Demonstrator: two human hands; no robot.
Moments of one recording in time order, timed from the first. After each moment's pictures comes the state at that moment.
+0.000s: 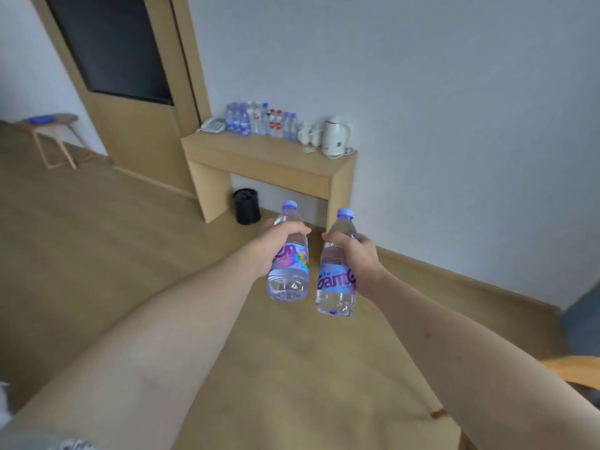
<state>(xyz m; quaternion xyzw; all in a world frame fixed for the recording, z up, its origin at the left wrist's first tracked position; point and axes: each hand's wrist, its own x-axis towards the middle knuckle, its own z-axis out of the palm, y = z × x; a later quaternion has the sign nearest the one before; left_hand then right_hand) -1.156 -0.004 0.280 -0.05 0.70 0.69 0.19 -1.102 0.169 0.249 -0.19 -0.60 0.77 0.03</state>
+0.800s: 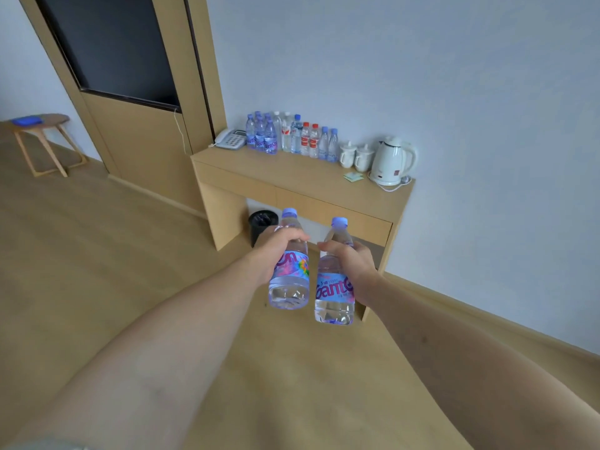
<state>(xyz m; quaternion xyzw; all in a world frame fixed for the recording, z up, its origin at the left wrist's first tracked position) -1.592 -0.141 0.267 -0.07 0.72 0.67 0.20 -1.538 0.024 0.241 -0.20 -0.64 0.74 -0.01</state>
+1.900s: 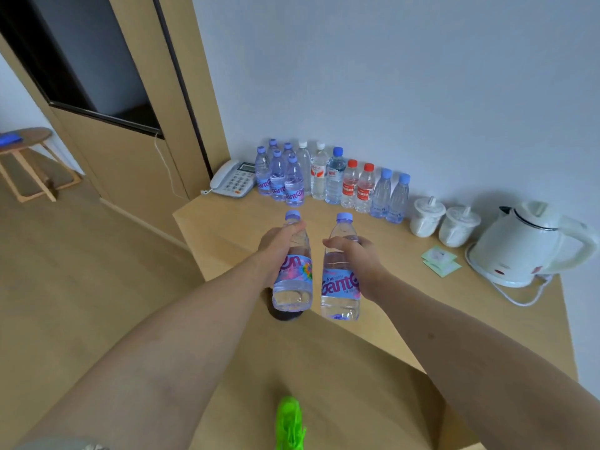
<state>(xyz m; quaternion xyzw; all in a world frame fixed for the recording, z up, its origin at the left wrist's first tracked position) -2.246 -0.122 0.220 -0.12 0.69 0.69 0.19 -2.194 0.046 0.206 -0.20 -0.61 0.77 -0.05</state>
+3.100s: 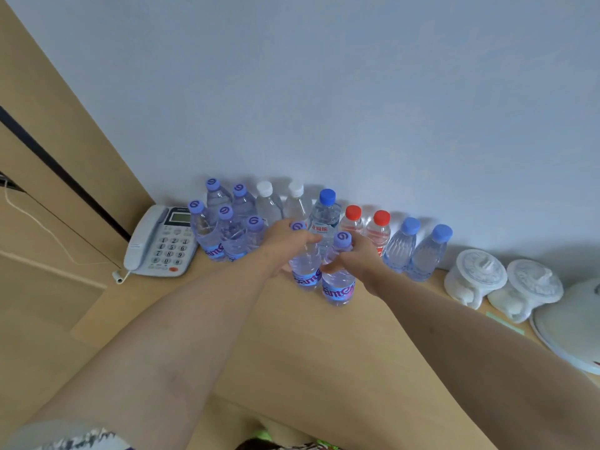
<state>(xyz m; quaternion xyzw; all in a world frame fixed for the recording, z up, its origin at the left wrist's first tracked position) -2.645 -0.014 0.169 0.01 0.86 0.46 0.23 -2.551 0.134 0.142 -0.25 -0.74 0.62 -0.03</state>
